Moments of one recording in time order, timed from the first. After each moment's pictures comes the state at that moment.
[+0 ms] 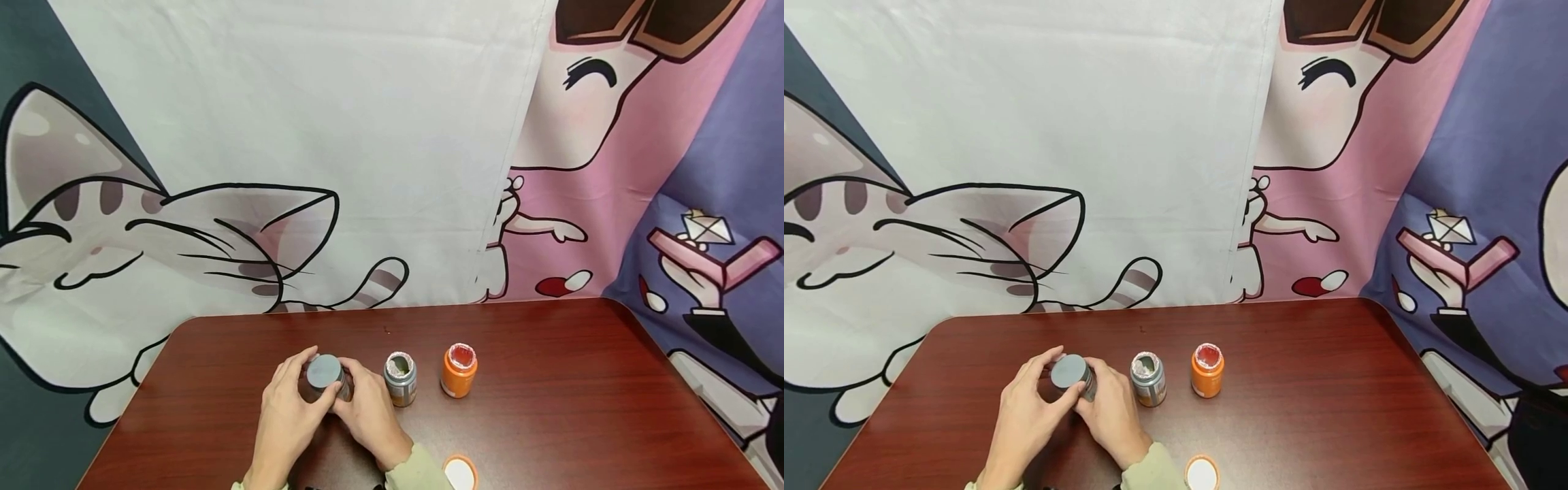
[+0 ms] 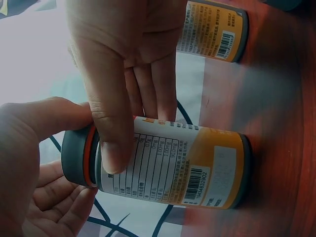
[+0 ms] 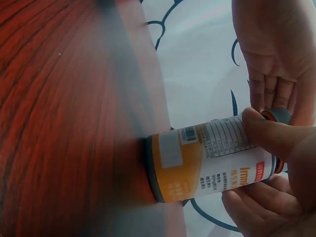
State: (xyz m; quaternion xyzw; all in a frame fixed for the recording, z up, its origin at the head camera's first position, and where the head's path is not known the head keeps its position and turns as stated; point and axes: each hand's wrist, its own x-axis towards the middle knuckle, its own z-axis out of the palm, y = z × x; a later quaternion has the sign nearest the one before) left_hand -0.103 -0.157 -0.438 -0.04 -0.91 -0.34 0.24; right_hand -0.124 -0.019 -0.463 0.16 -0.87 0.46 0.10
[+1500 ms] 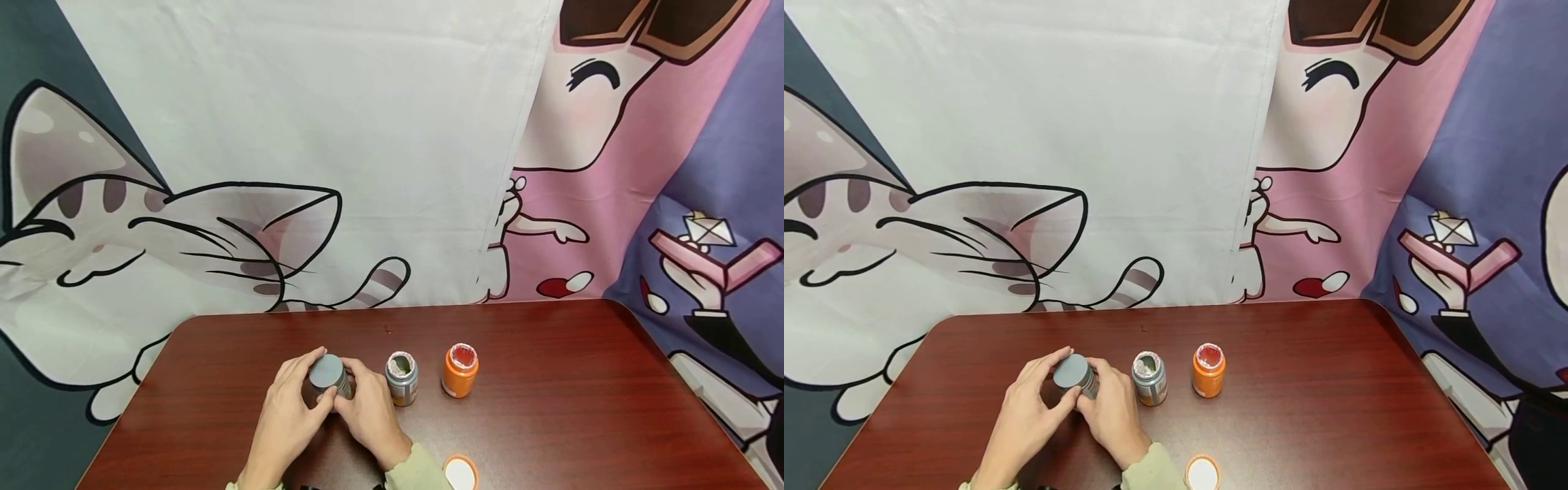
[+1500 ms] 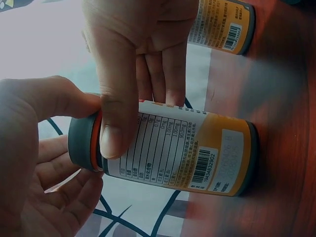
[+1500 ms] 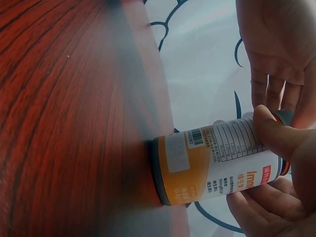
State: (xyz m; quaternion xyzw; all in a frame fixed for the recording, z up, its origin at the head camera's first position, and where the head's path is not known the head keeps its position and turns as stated) left_hand -0.102 -0.166 -0.440 -0.10 -0.91 -0.33 0.22; right_hand -0.124 -0.024 -0.469 0.14 -0.85 0.49 0.12
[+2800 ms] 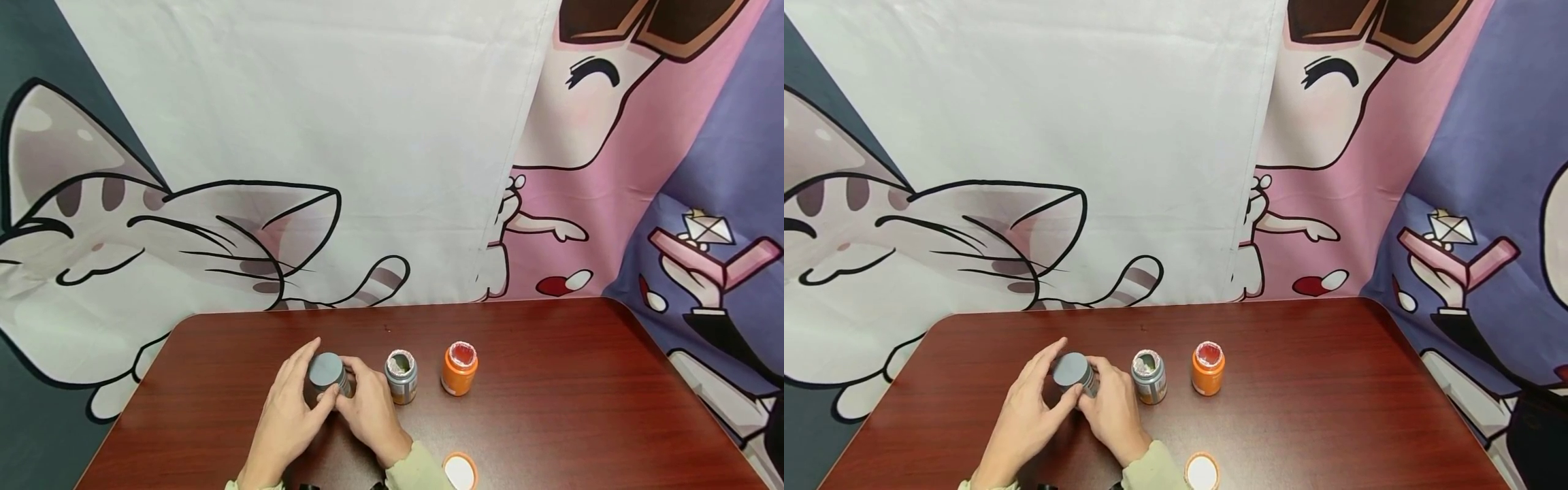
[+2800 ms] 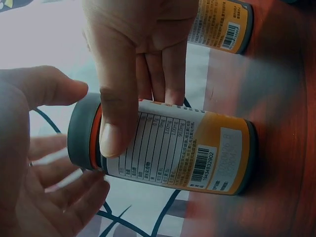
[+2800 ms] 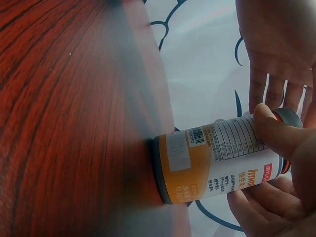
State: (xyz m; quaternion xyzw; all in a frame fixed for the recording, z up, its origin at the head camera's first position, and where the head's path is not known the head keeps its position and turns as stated) left_hand -0.100 -0.166 -0.440 -0.12 -0.91 -0.34 0.21; right_hand -0.125 -0.024 -0.470 0.14 -0.84 0.51 0.11
